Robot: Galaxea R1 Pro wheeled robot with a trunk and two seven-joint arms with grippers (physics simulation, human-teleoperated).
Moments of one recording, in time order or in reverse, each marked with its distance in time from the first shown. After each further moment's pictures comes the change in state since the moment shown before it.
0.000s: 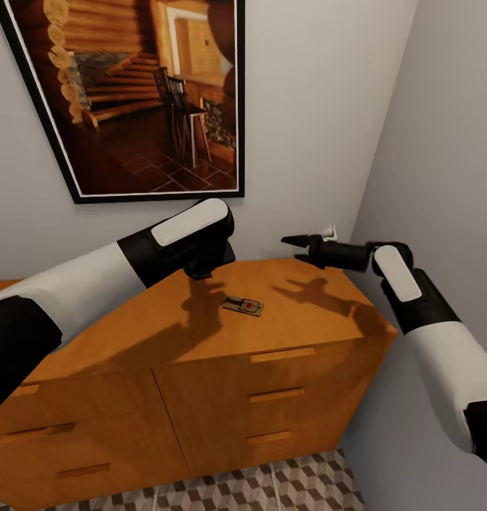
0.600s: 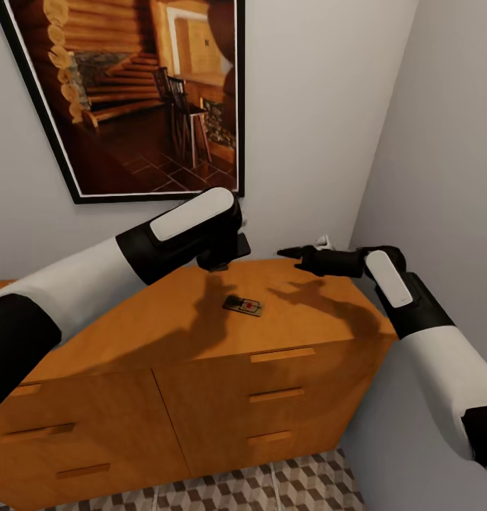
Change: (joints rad) left arm -0.018 -0.015 0.033 -0.094 0.007 0.010 -0.035; right arm 0.021 0.010 0.041 -0.024 0.083 -0.001 -0.062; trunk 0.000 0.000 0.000
